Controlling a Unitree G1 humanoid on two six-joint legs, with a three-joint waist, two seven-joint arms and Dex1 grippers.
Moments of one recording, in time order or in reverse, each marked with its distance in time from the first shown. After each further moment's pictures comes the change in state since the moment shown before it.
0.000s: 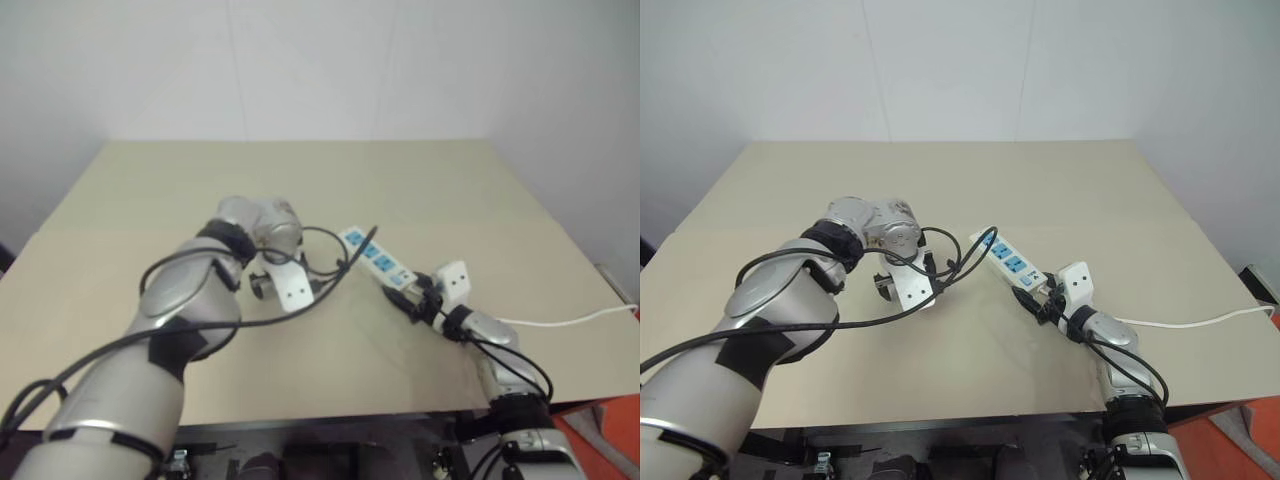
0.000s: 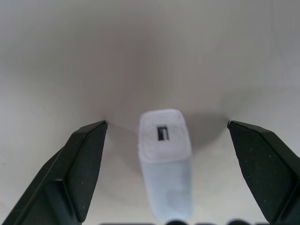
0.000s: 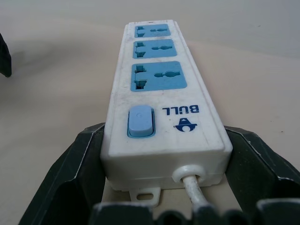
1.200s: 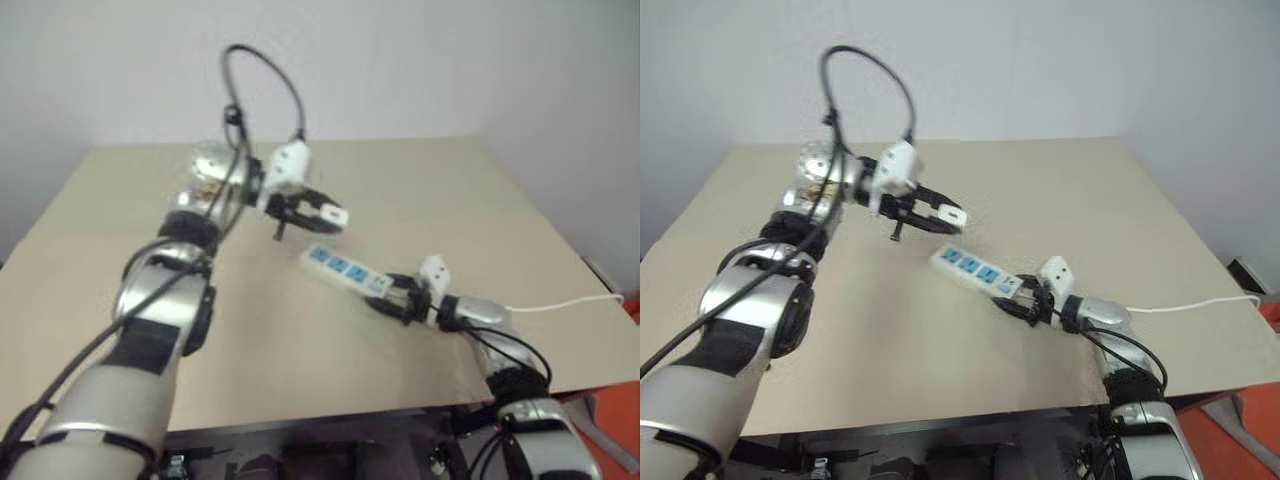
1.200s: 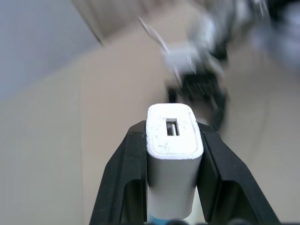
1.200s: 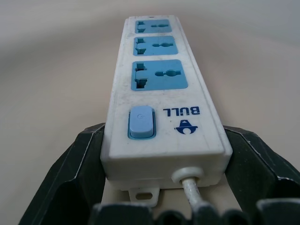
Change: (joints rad) left arm 0.124 0.114 0.808 -0.191 -0.945 0.689 -0.382; right arm -0.204 -0.037 0.111 0.214 0.010 -0.042 0.415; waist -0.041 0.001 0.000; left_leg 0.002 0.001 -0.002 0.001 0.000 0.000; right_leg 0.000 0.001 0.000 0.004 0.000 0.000
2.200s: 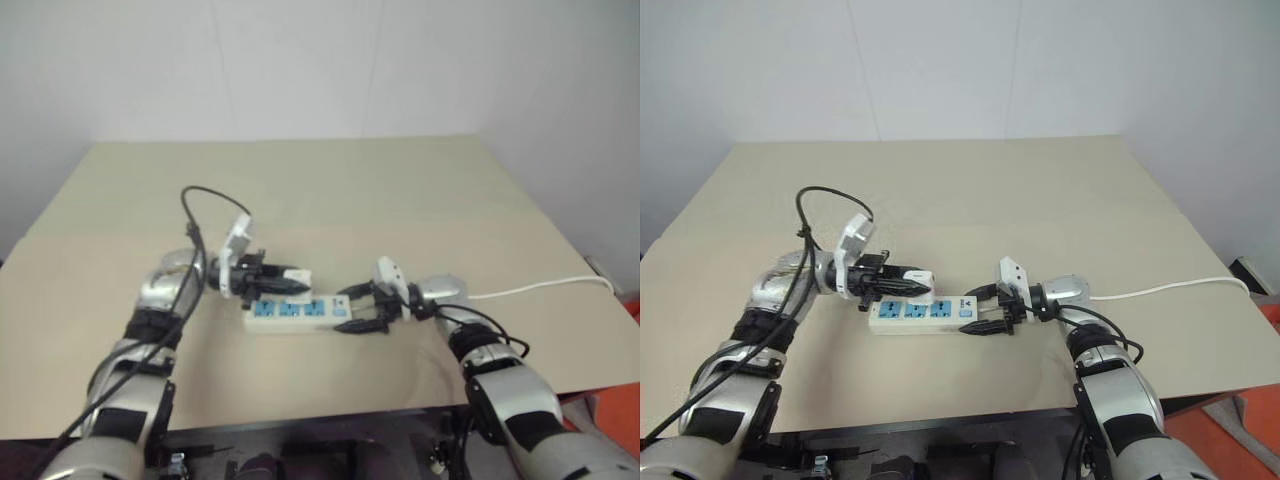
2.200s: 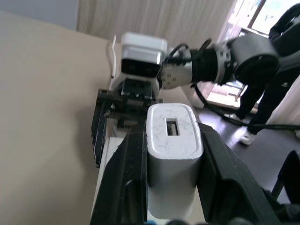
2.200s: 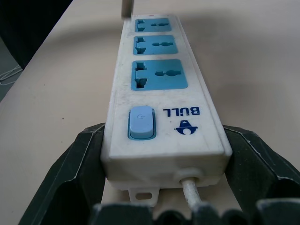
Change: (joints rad) left arm 0.510 0.070 -0.040 -0.506 -0.225 0.517 0.004; right arm -0.281 0.099 0.099 0.480 -0.093 -0.315 0.404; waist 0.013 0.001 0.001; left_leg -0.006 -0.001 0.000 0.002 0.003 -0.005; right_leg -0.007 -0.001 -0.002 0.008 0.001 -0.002
